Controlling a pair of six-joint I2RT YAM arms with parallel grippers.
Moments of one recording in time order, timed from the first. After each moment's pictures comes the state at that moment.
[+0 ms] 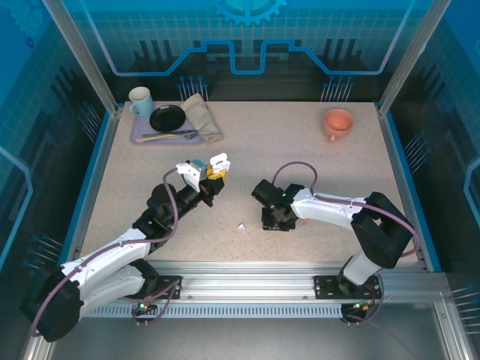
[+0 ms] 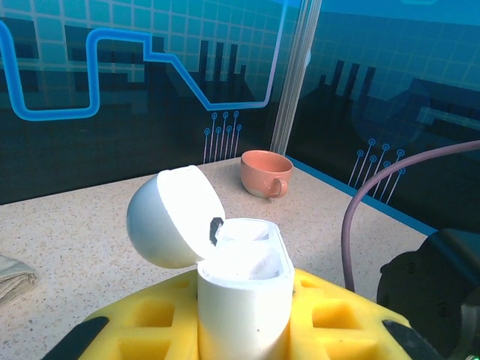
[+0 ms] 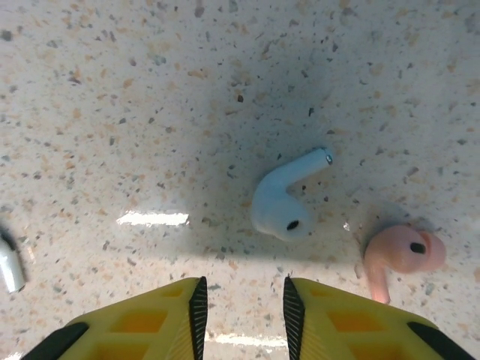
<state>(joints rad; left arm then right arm) -0.59 0.95 0.42 0.55 0.09 -0.16 0.83 1.58 0.92 -0.74 0.04 0.89</state>
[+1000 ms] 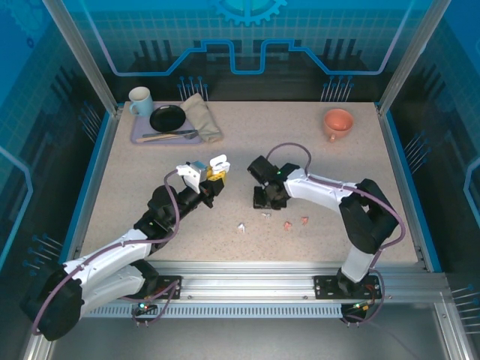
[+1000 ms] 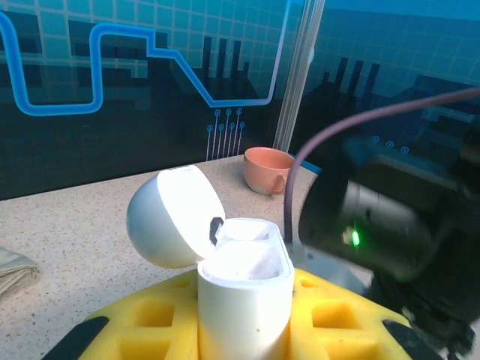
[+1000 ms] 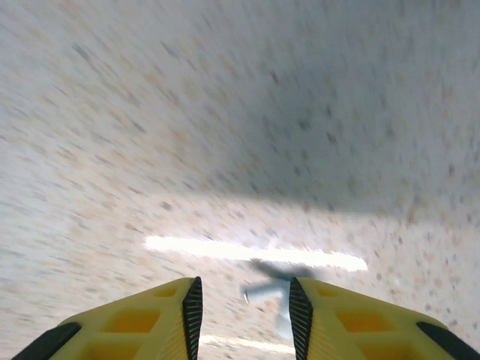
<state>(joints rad) -0.59 0.96 0.39 0.59 0.08 -0.16 0.72 1.74 1.19 -0.74 0.00 0.76</state>
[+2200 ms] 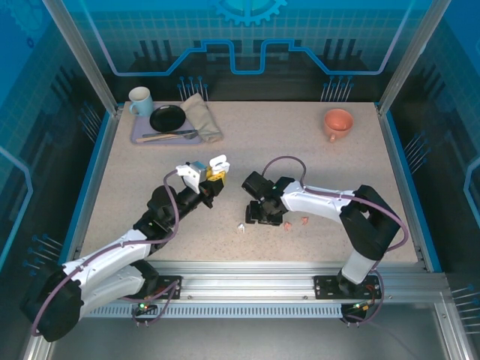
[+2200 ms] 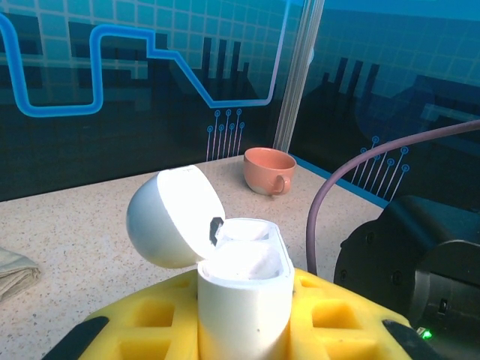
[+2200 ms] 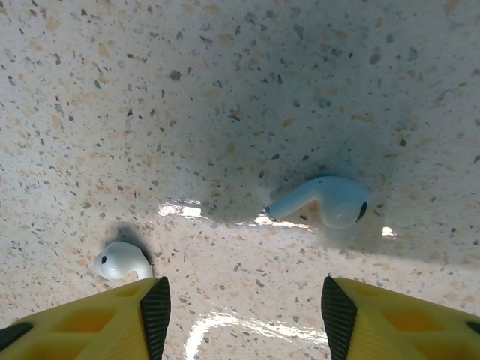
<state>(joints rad) -0.59 0.95 0.39 0.58 0.08 -0.16 0.84 1.70 1.06 -0.70 -0.06 0.91</state>
